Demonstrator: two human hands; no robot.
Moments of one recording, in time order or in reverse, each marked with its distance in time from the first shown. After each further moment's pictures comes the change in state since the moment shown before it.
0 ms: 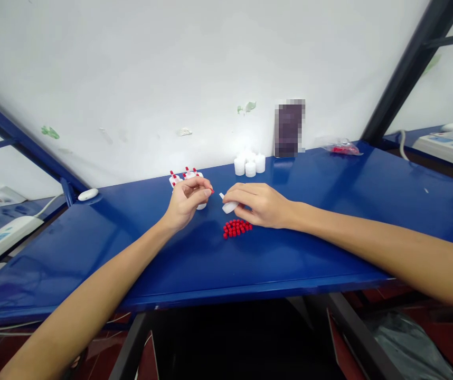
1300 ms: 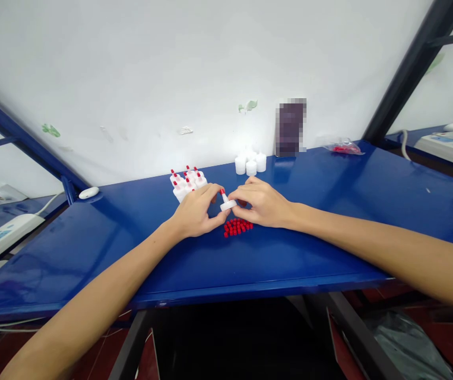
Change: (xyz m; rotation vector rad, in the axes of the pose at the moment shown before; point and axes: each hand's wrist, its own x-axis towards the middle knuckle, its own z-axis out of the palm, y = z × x) left_hand -0.013 0.008 0.009 1.062 -0.247 0.272; right_hand -0.001 0.000 0.005 -0.038 0.028 0.087
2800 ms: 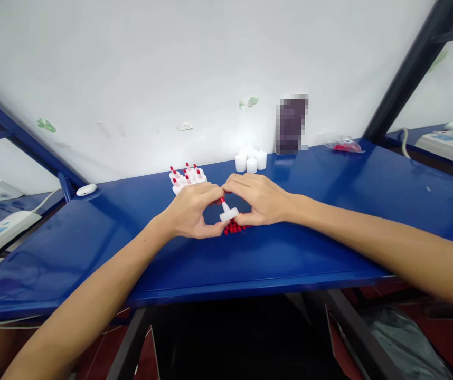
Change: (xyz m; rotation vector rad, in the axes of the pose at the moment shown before) left_hand 0.004 0.012 -0.021 0.047 0.040 0.302; right_hand 0.009 0.006 -0.008 0.004 -0.151 -0.115
